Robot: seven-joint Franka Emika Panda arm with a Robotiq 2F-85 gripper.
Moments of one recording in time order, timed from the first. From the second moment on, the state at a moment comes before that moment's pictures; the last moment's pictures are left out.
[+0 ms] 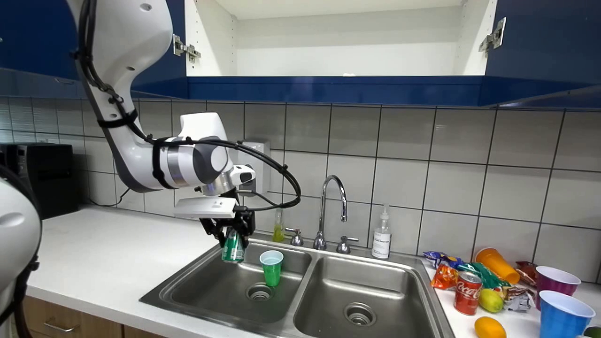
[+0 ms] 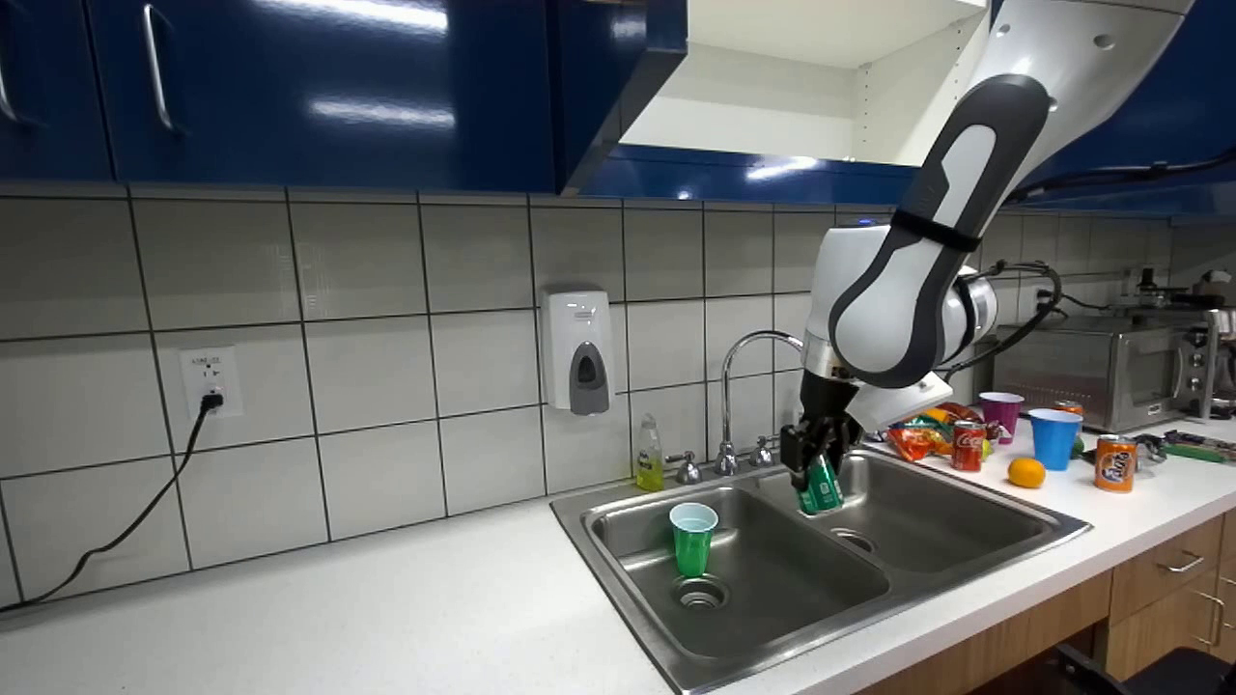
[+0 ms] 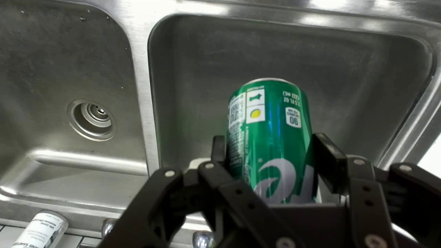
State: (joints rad) arm -0.09 -0.08 0.01 -2.74 -0.34 2.96 0.06
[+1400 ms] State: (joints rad) arm 0.02 0.27 -0.11 -2.61 -0.34 3.23 0.06
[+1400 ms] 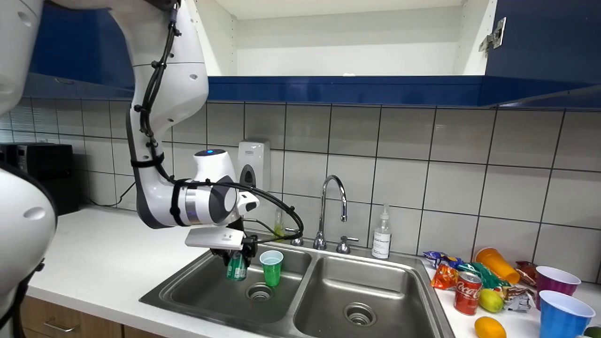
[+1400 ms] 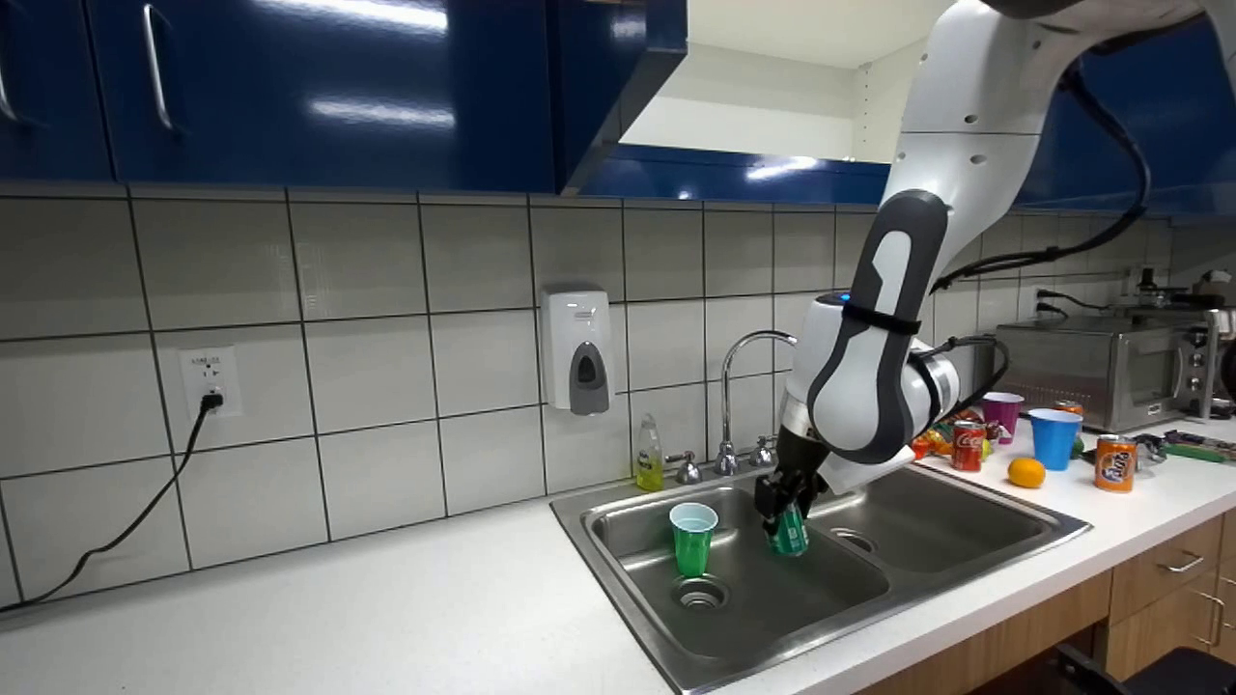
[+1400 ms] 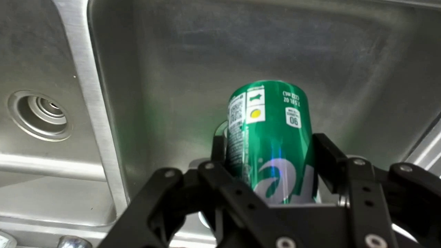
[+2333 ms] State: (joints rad) arm 0.17 0.69 -0.16 -2.36 -0.18 3.39 -0.02
